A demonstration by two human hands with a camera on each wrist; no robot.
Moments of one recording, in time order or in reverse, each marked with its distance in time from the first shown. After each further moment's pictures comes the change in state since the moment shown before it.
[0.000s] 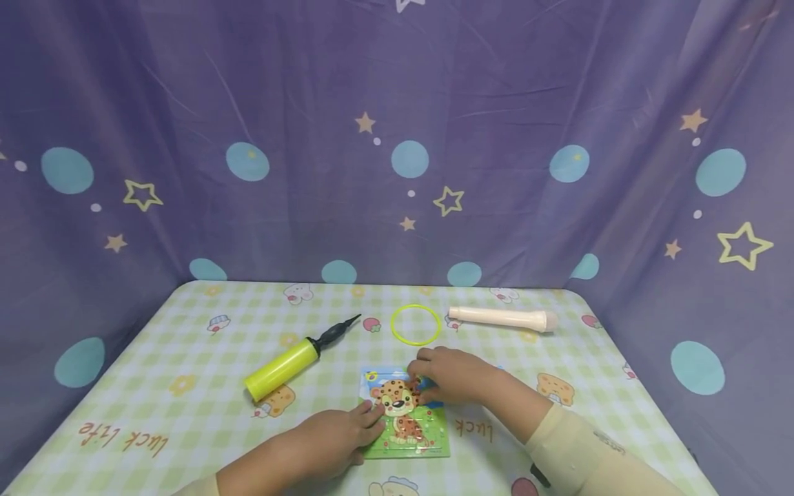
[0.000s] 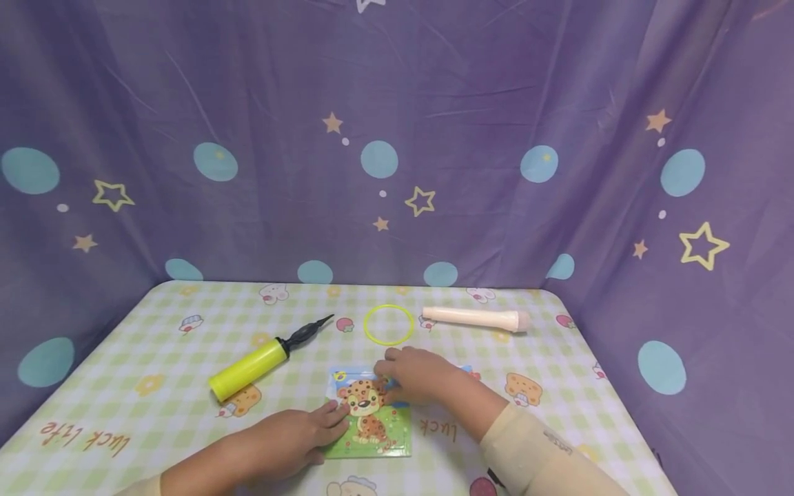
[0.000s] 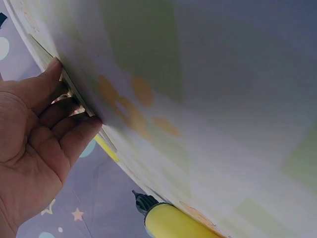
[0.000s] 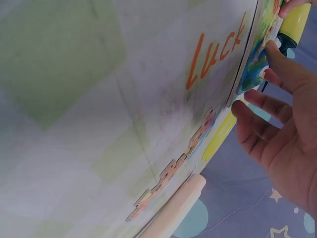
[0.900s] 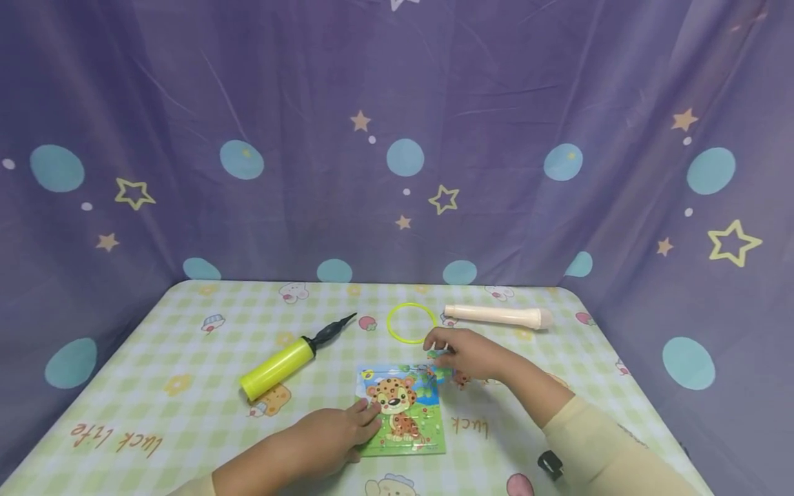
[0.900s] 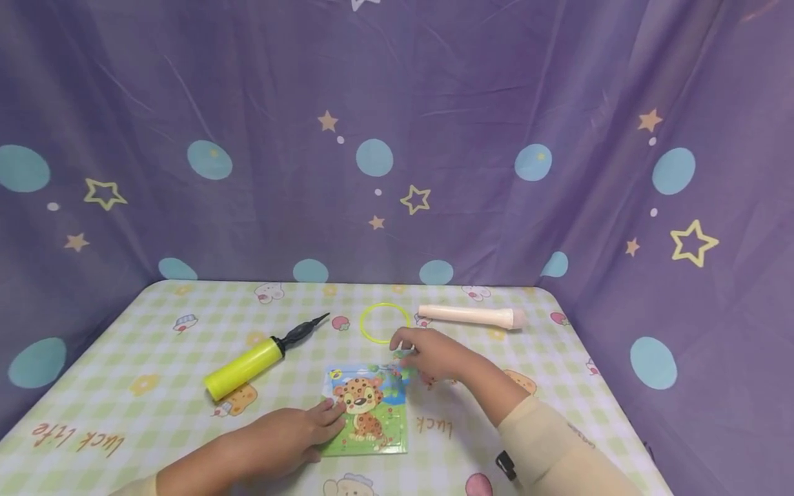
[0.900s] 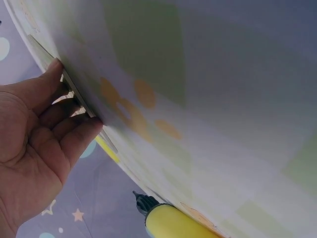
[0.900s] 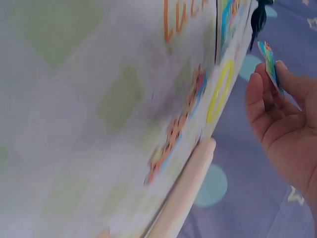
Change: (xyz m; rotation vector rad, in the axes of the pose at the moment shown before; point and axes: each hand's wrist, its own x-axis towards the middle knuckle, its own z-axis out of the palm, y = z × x) left_hand 0.000 0.001 -0.001 -0.012 -0.031 -0.027; right_hand -0.020 0.028 -0.024 0.644 0.054 0.232
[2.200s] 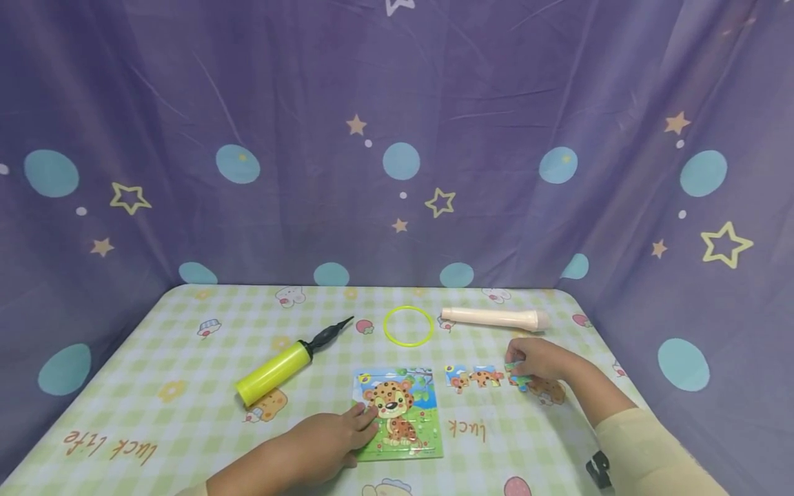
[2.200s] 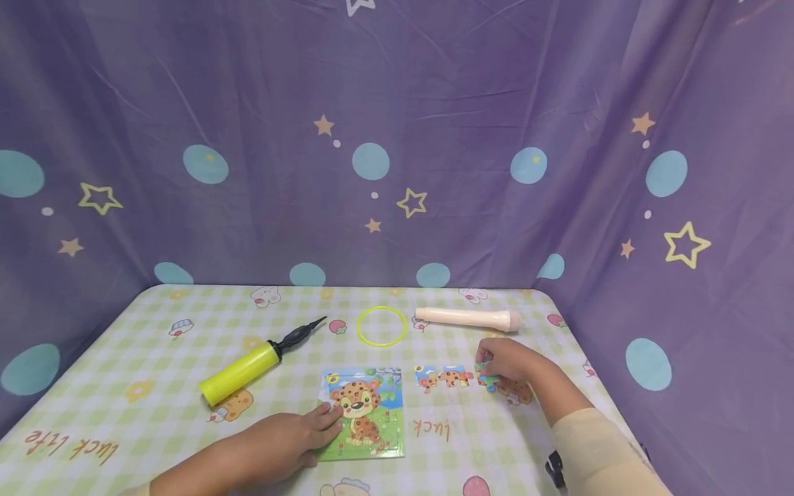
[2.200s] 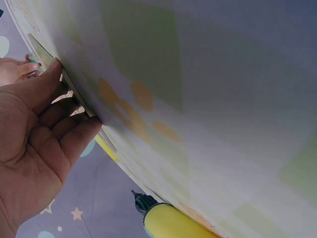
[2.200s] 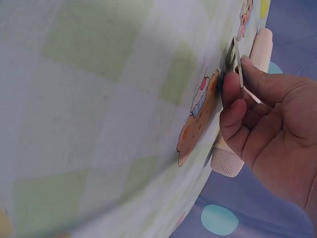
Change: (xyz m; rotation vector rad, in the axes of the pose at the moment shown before) left_hand -0.001 -0.002 0.002 -0.023 0.023 0.021; right_hand -0.066 0.101 -0.047 -0.140 0.022 0.340
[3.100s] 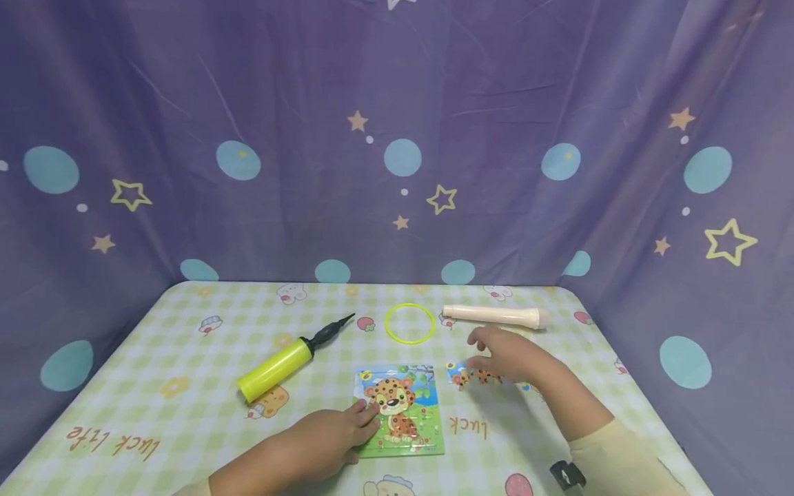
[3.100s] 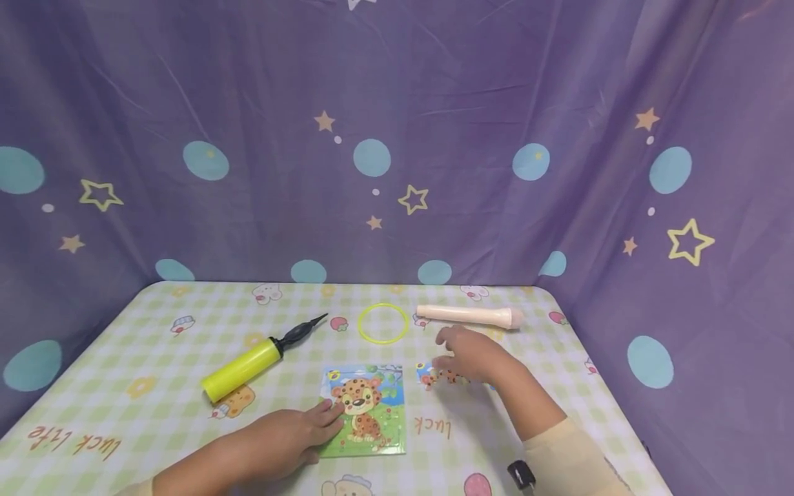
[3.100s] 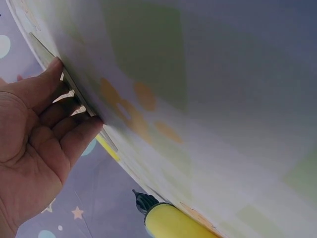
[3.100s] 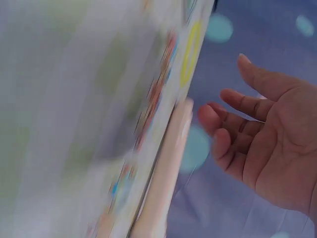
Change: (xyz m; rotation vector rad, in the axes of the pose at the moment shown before) left_hand 0.000 0.002 -0.002 0.006 -0.004 -0.009; right_hand -0.005 -0.087 0.008 -0.109 0.115 -0.075
